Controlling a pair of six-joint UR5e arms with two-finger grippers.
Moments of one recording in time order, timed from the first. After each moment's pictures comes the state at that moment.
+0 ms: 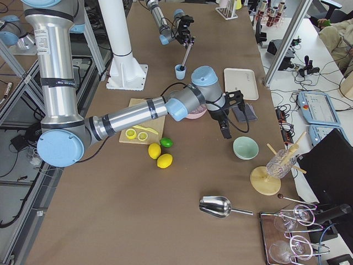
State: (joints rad) left arm -0.49 -2.05 -1.45 -3.36 -1.69 -0.54; right arm 1.37 -1.51 1.87 -1.23 2.10 0.49
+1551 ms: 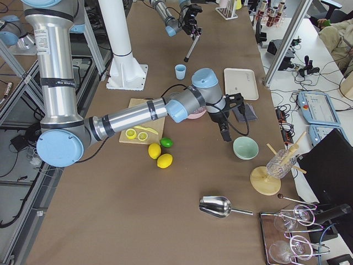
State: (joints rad) left arm -0.72 -2.08 -1.62 -3.06 -1.89 -0.75; right arm 1.37 -1.52 1.85 -1.23 2.09 0.49
